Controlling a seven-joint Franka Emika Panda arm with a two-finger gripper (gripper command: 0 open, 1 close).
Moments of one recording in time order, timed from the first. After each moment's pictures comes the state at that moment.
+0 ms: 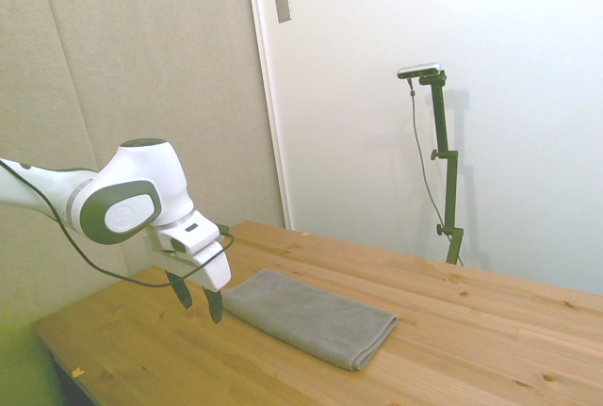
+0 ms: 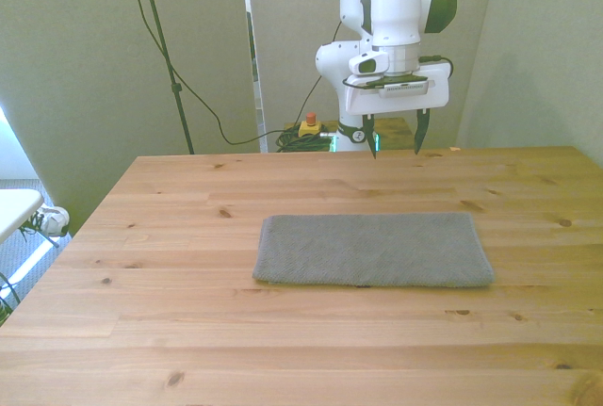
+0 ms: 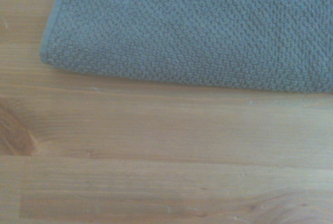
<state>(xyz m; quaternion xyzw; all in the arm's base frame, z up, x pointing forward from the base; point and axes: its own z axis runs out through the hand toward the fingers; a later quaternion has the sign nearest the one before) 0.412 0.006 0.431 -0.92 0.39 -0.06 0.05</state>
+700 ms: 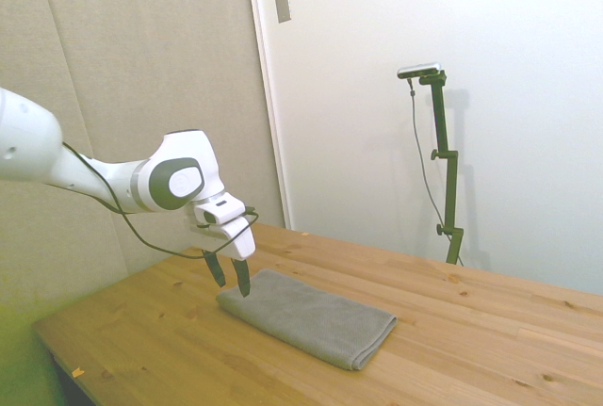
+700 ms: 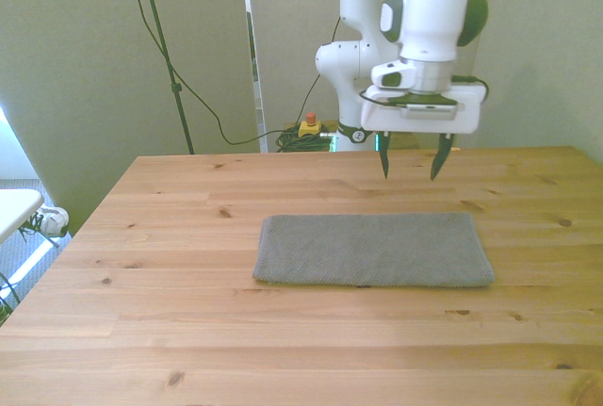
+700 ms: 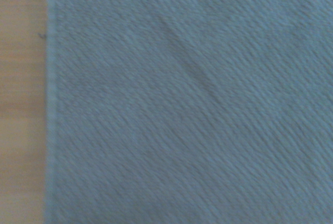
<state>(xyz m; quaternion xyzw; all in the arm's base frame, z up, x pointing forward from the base) 0.541 0.082 0.423 -0.90 0.43 -0.08 -0.05</state>
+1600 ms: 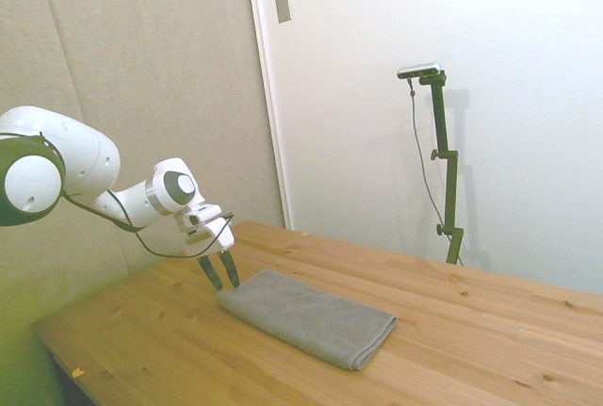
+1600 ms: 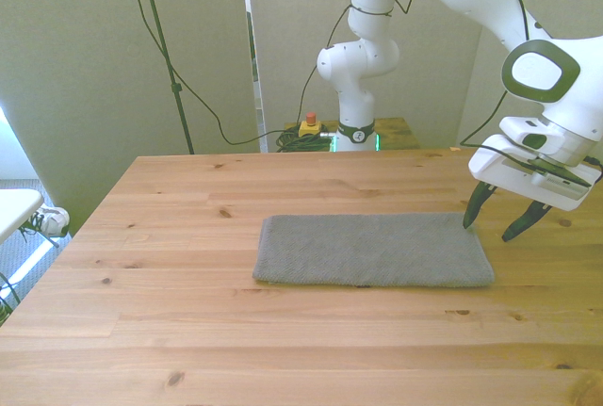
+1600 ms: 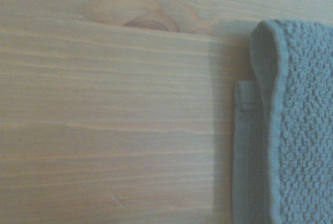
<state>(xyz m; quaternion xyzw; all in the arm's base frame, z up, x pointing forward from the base) 0.602 0.215 0.353 -0.89 0.42 -0.11 -0.17</state>
